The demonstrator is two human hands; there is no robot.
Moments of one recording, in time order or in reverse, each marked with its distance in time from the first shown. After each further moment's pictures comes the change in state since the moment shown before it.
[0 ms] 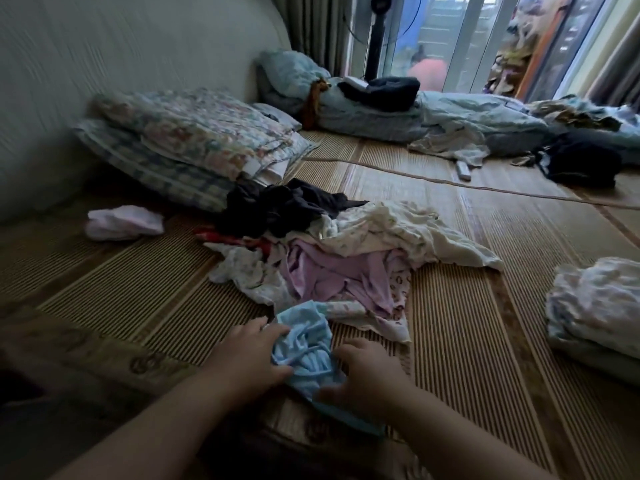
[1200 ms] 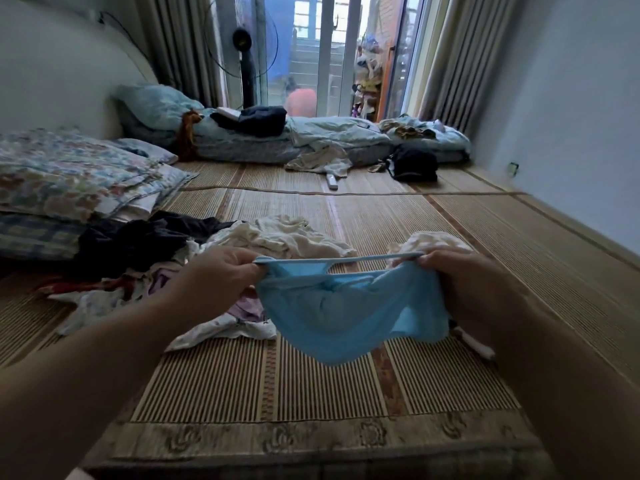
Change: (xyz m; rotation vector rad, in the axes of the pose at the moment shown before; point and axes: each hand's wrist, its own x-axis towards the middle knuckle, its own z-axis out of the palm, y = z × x) left_hand -0.012 0.193 -0.093 -0.823 -0.029 0.464; right_hand -0.204 0.137 -0.174 1.353 0.634 0.072
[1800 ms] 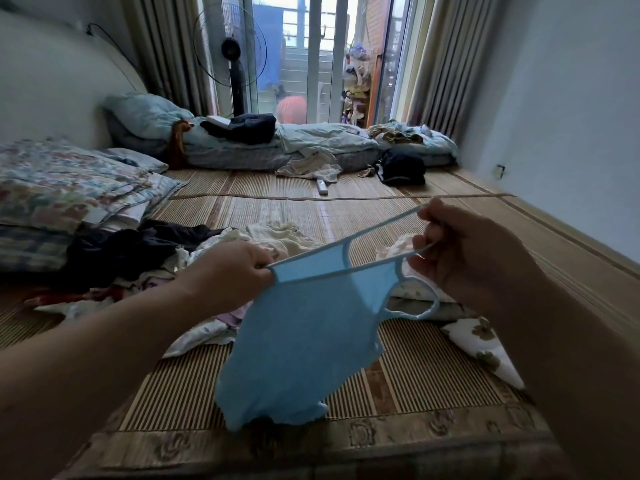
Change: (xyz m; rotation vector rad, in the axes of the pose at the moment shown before) left_hand 0.014 0.028 0.014 0.641 0.025 0.094; right_hand -0.002 -0.045 0.000 0.279 0.071 0.020
